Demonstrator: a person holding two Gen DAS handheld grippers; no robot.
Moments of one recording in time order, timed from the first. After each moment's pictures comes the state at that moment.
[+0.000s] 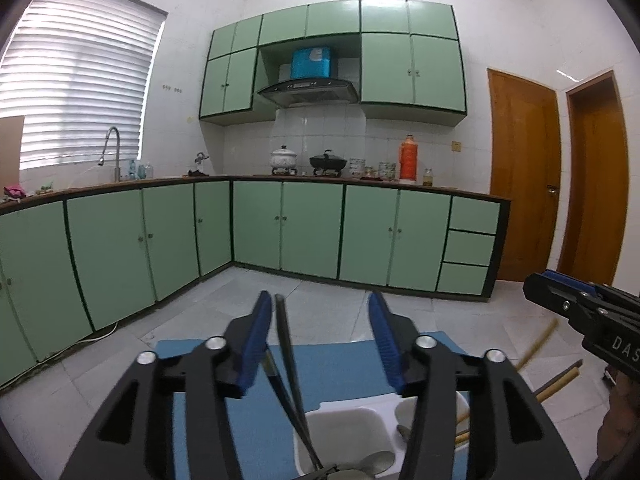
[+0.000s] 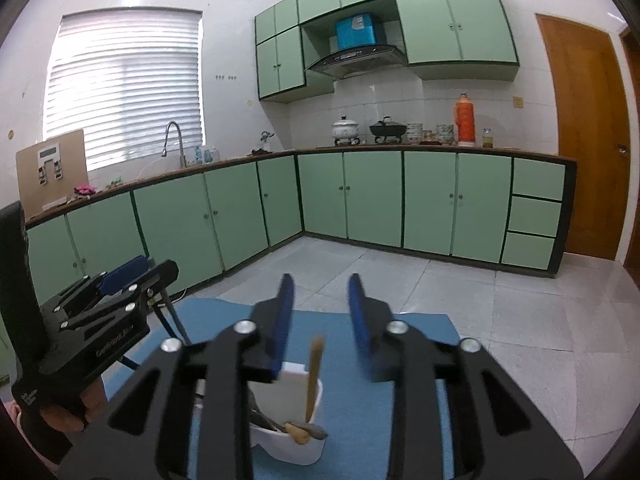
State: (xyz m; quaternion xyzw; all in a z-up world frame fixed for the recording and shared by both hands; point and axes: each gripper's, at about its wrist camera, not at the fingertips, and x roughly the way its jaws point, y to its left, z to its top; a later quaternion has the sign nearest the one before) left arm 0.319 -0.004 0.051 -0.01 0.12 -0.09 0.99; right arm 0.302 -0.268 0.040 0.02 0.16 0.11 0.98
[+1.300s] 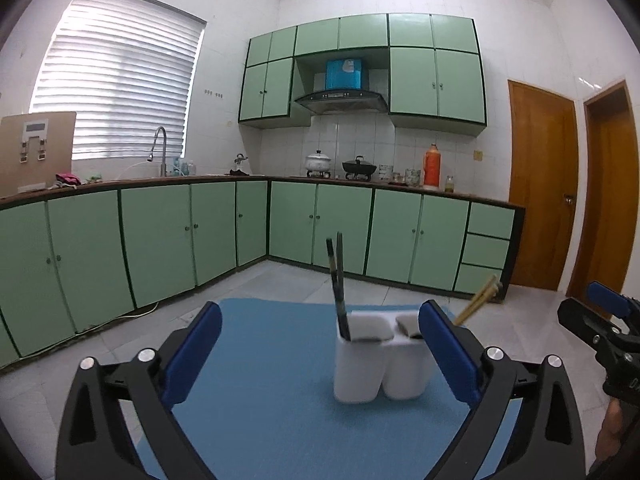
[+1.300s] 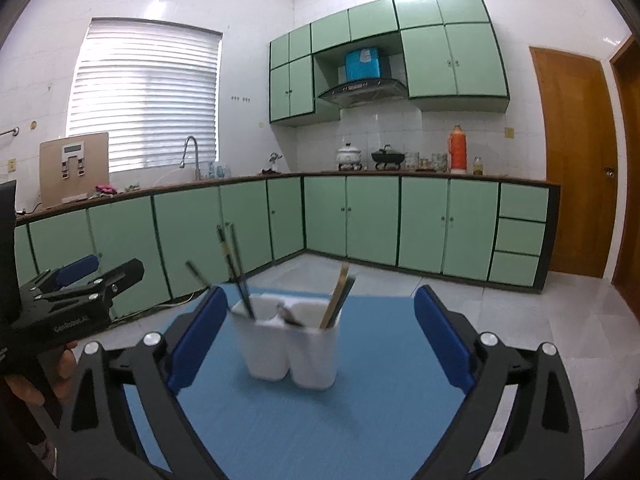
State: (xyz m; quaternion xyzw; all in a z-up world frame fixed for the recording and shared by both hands) left arm 0.147 0.034 0.061 -0.03 0.13 -0.02 0.99; right arm 0.135 -0.272 0.028 0.00 0.13 0.12 0.98
